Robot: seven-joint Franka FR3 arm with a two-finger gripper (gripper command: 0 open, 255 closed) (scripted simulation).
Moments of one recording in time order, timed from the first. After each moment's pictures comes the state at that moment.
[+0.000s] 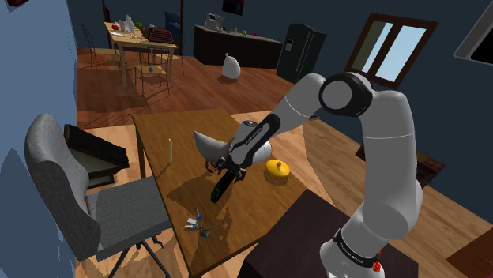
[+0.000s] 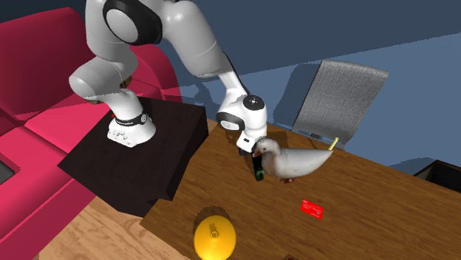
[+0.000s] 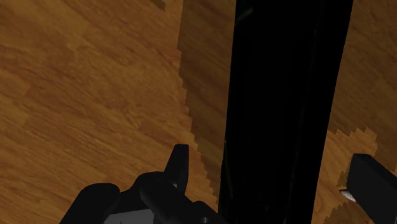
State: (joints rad) arm -0.11 0.59 0.11 -2.20 0.08 2.91 1.12
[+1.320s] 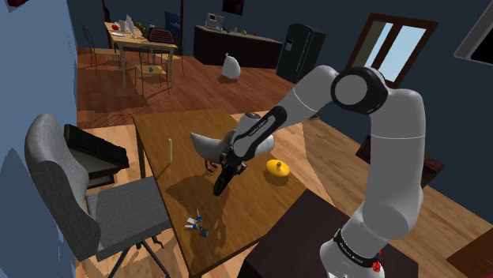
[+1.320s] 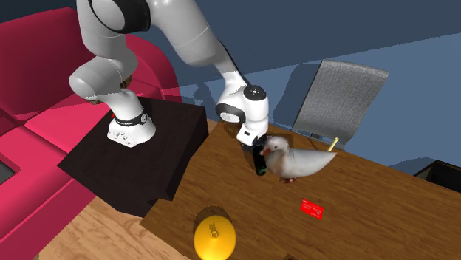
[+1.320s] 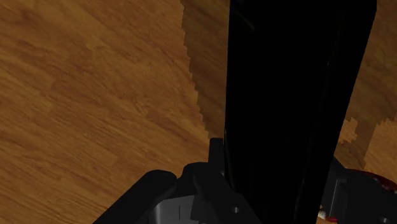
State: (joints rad) arm -0.12 0.49 0.12 -2.23 0.08 2.84 1.13
